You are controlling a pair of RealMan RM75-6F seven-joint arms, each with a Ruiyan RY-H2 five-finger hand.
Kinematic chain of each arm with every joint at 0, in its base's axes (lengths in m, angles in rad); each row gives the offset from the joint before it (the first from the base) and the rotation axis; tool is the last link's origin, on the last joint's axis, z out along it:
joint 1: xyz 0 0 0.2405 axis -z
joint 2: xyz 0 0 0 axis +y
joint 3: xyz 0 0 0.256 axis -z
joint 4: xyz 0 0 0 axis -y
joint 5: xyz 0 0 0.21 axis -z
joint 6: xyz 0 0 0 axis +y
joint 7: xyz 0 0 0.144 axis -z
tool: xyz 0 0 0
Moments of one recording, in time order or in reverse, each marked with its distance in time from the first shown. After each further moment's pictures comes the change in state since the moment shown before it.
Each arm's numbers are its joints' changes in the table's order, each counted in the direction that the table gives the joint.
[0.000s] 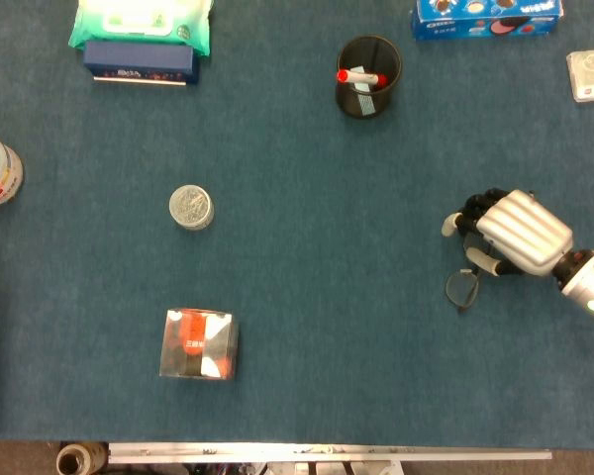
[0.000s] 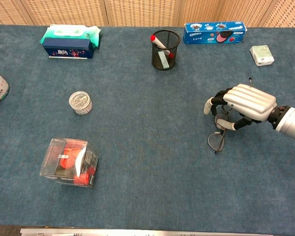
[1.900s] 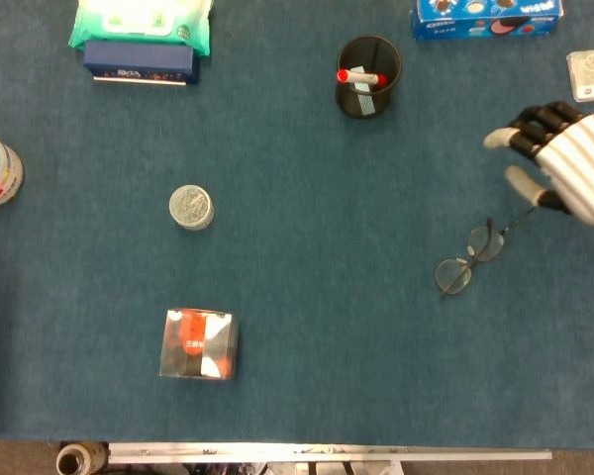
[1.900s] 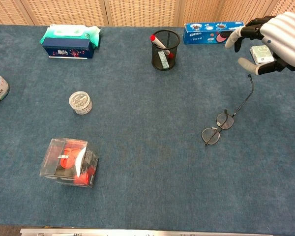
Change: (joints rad) left arm 0.018 0.006 0.007 0.026 -0.006 -0.005 -0.031; right arm 0.016 0.239 -0.175 0.309 -0.099 0.180 0.257
